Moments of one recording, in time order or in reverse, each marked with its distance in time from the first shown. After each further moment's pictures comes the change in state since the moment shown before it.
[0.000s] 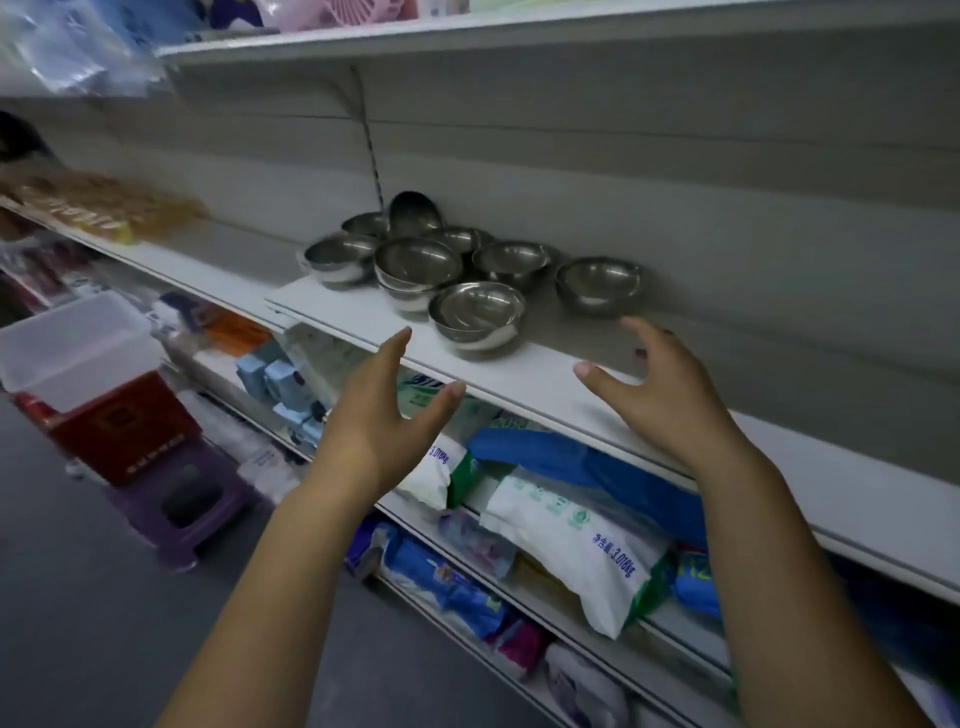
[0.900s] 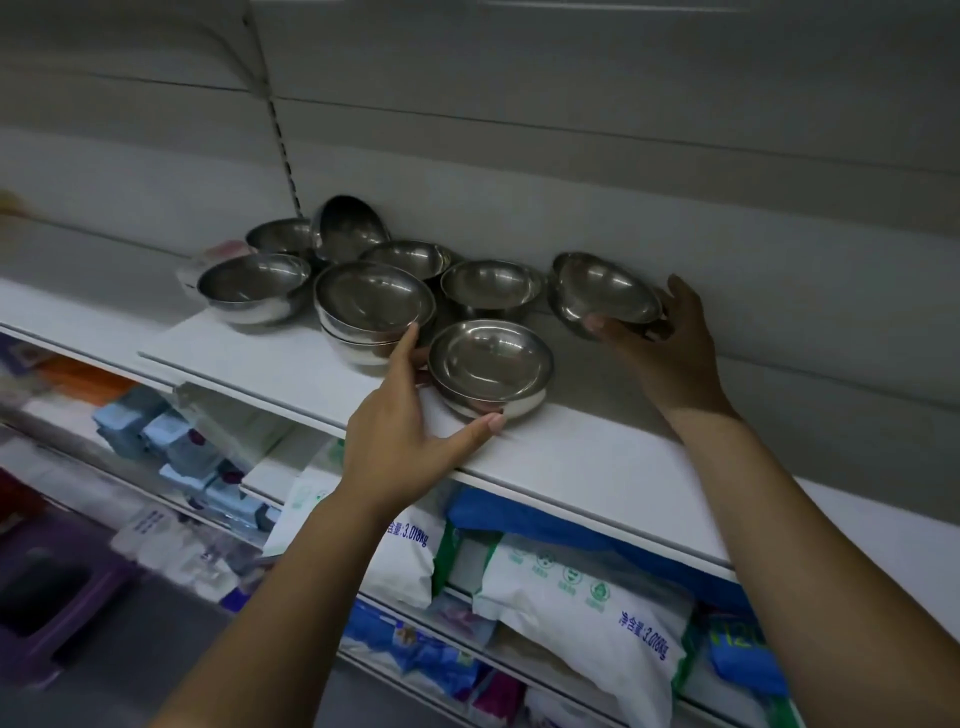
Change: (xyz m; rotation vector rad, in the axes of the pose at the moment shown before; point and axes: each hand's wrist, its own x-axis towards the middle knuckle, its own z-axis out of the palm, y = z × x) left_hand 0.144 -0.071 0.073 -0.093 -0.072 0.233; right_hand 0.137 0.027 0.044 0.411 0.388 0.160
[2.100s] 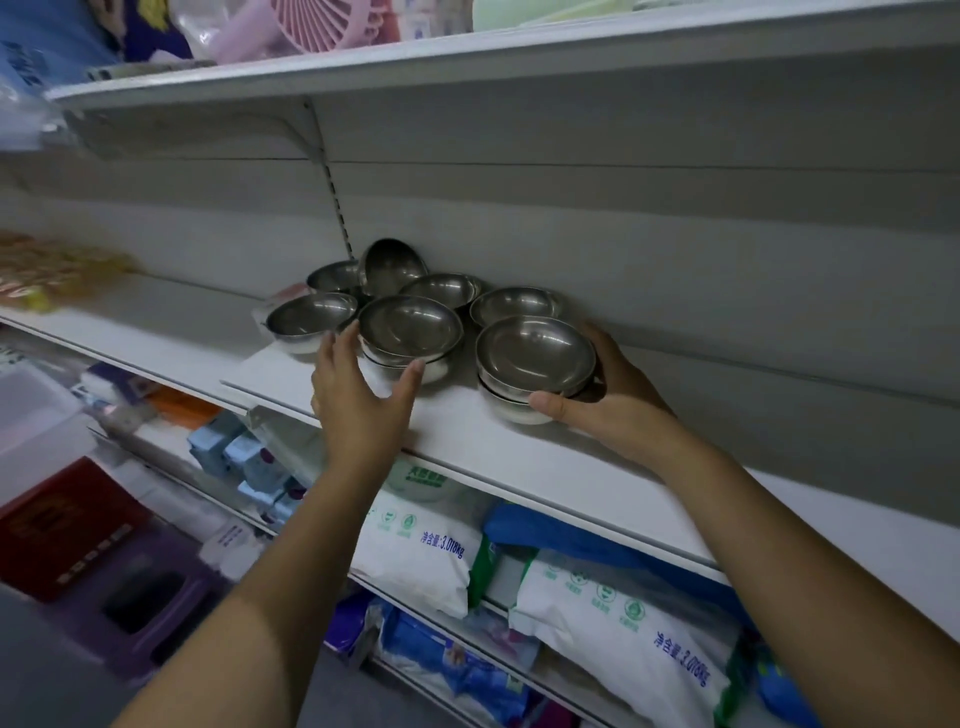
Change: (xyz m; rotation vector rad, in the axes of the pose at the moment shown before) left_hand 0.030 -0.020 -0.032 0.034 0.440 -0.219; right_hand -0.040 -0.017 0.025 -0.137 -0.490 -0.107
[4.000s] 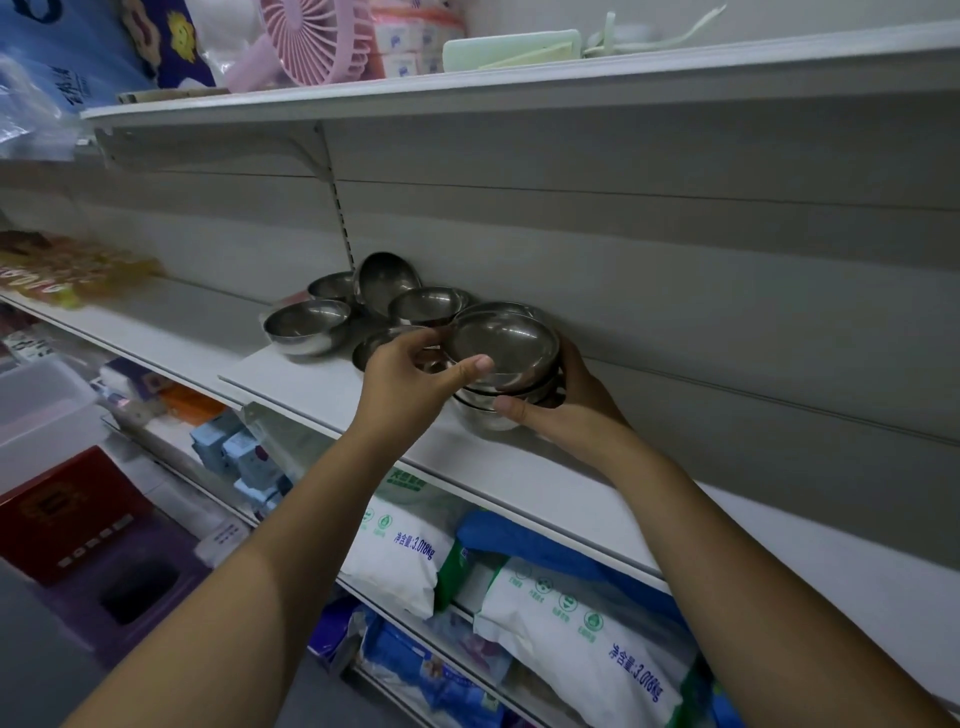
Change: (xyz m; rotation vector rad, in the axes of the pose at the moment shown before) left_hand -0.023 0.086 0.003 -0.300 -0.355 0.021; right_hand 0.005 0.008 -0.007 0.106 -0.057 -0.047
